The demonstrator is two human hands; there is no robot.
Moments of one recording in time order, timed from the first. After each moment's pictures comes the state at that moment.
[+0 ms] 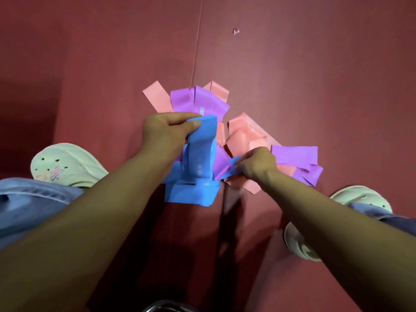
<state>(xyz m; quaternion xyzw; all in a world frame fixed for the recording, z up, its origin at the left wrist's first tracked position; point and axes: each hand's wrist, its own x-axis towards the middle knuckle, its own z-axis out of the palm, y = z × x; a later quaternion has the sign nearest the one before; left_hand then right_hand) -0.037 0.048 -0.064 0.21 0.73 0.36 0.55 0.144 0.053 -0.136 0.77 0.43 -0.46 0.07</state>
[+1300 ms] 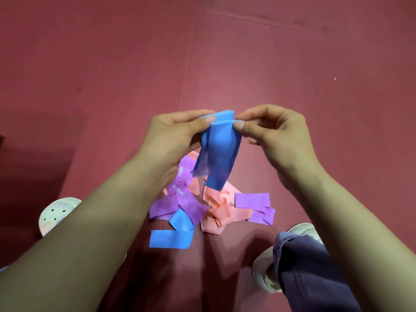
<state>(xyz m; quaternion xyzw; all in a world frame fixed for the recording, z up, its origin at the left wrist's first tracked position) 0.008 0.087 0.123 0.23 0.57 0.48 0.62 0.162 0.101 0.139 0.59 0.53 -0.49 -0.37</state>
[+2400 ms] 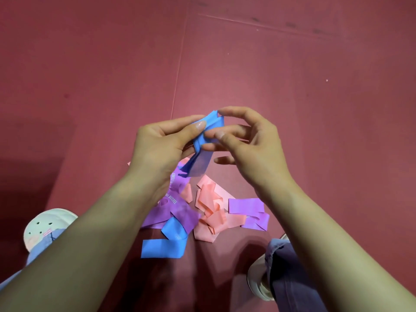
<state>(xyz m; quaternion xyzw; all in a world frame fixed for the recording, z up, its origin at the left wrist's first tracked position) 0.018 0.091 0.117 0.25 0.55 0.53 0.60 0.153 0.099 0.135 0.54 0.48 -0.57 -0.39</state>
